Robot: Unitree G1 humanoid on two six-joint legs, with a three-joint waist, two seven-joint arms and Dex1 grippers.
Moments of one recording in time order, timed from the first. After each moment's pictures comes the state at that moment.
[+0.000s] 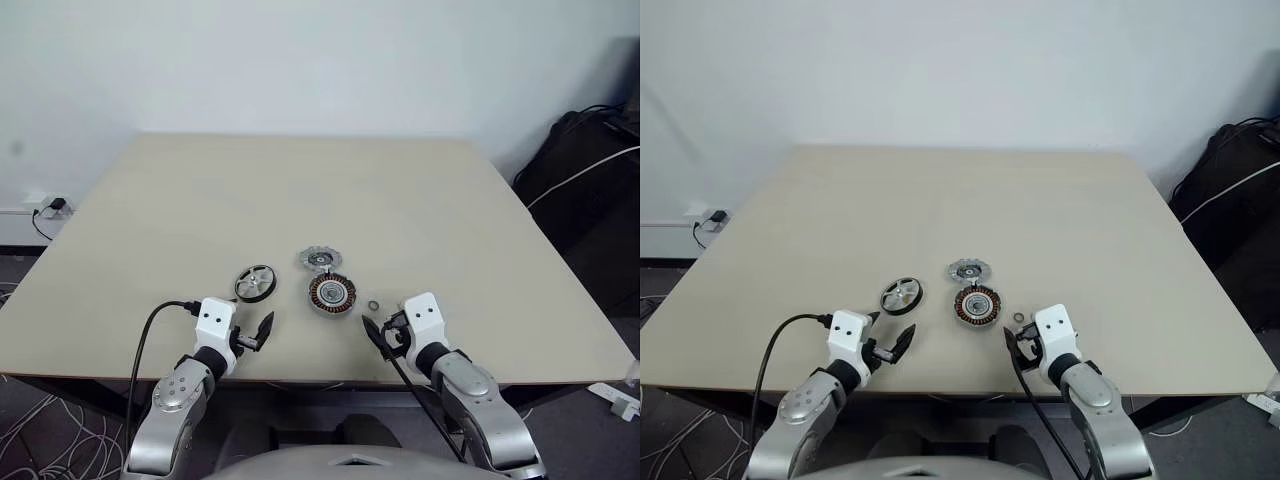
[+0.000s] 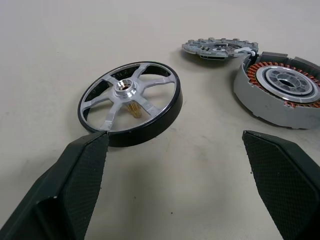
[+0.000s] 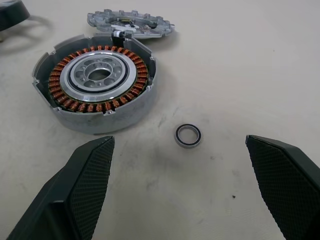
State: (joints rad) left arm 0.32 0.22 -0.09 -0.25 -0.14 0.24 -0.32; right arm 0.28 -0.26 0.12 -0.36 0.08 0.49 0.28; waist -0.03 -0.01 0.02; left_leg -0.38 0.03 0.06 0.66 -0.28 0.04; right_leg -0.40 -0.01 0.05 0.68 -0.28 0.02
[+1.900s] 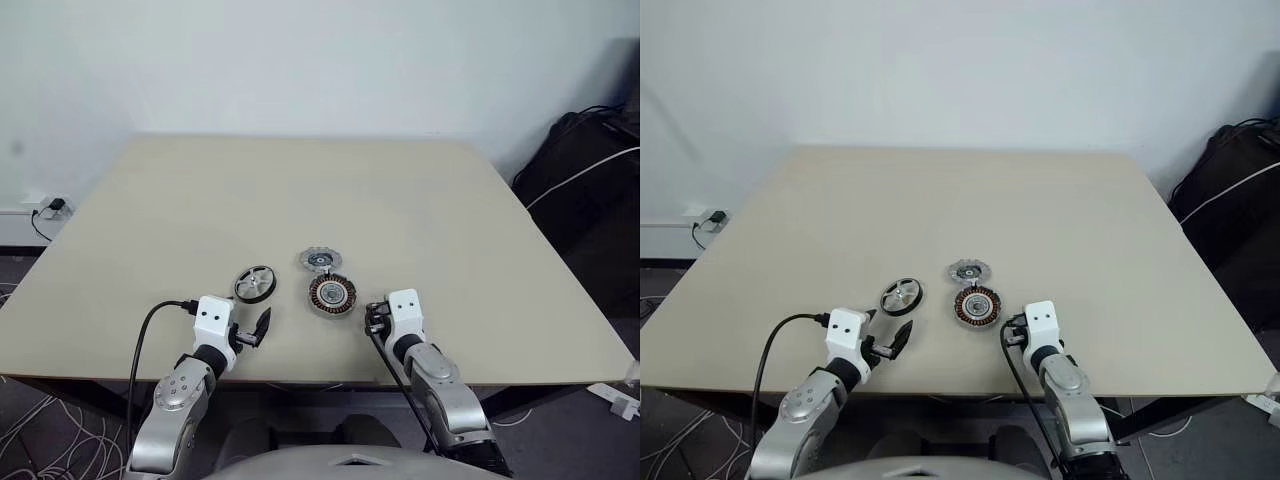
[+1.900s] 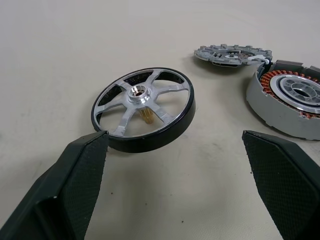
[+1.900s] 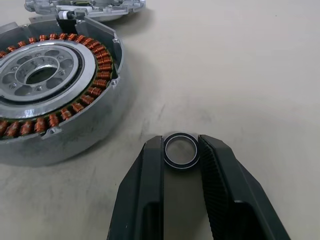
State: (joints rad) left arm 0.31 0.20 -0.09 -0.25 -0.13 0.24 -0.29; right arm 0.15 -0.11 0.10 -0.02 0.06 0.35 0.18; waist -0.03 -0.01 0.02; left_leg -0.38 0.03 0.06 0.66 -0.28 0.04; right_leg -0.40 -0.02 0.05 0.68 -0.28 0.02
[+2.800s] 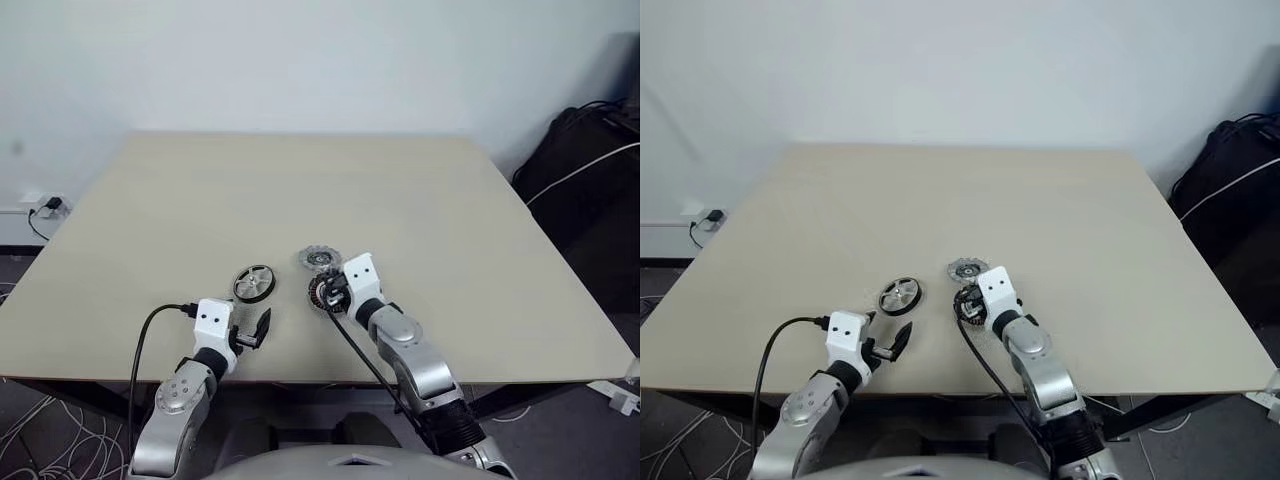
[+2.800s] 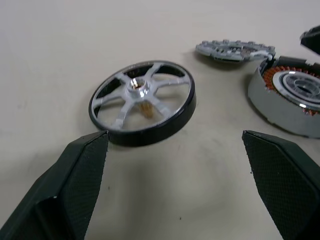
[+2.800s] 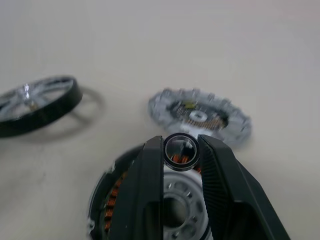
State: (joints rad) left arm 0.33 0.18 -0.09 -0.25 -0.13 0.24 -0.27; right arm -0.07 -0.07 0.27 -0.01 0.01 0.38 0.23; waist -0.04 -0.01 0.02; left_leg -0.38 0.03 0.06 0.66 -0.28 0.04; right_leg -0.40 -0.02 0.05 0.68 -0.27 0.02
